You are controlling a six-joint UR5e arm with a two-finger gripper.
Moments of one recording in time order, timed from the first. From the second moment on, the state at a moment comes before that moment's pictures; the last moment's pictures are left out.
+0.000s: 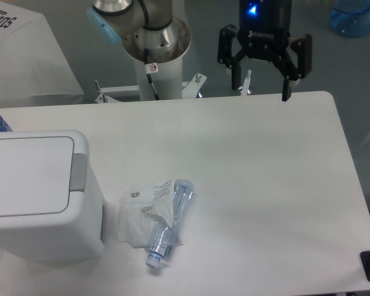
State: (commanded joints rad) arm 2.68 -1.59 -1.40 -1.29 1.33 1.24
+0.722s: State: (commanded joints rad) arm 2.59 -1.60 -1.42 -1.25 1.26 0.88
